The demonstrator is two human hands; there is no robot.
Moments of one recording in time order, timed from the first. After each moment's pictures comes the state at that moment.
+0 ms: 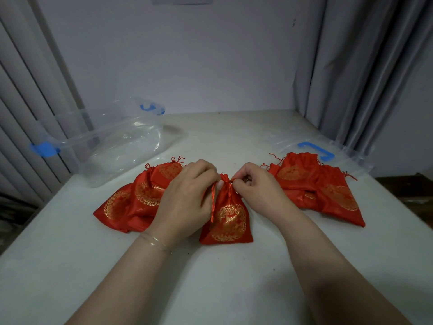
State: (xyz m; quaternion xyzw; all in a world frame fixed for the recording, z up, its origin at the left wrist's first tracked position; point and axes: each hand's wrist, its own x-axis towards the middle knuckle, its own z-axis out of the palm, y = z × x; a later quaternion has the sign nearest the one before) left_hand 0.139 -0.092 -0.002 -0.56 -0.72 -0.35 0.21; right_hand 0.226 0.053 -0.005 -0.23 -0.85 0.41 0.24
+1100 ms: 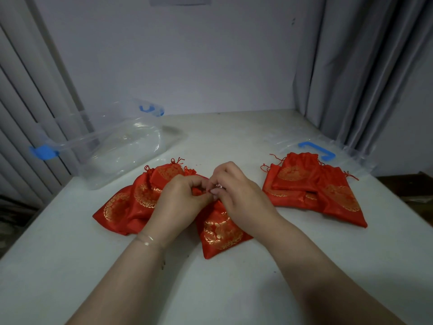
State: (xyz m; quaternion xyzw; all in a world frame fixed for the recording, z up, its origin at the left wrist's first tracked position) left_hand 0.135 -0.093 0.002 -0.42 -0.79 -0.44 -0.03; right_hand 0.224 0.028 -0.012 -0.02 -0.91 0.27 0.31
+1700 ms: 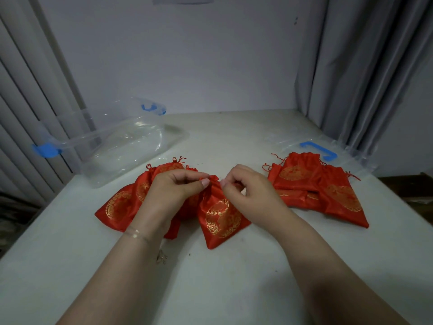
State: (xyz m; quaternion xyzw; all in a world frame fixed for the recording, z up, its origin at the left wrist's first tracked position) left_hand 0.126 -0.098 0.007 -0.26 -0.68 -0.66 -0.20; right_hand 0.231 0.037 -0.005 -0.07 -0.88 0.36 0.31
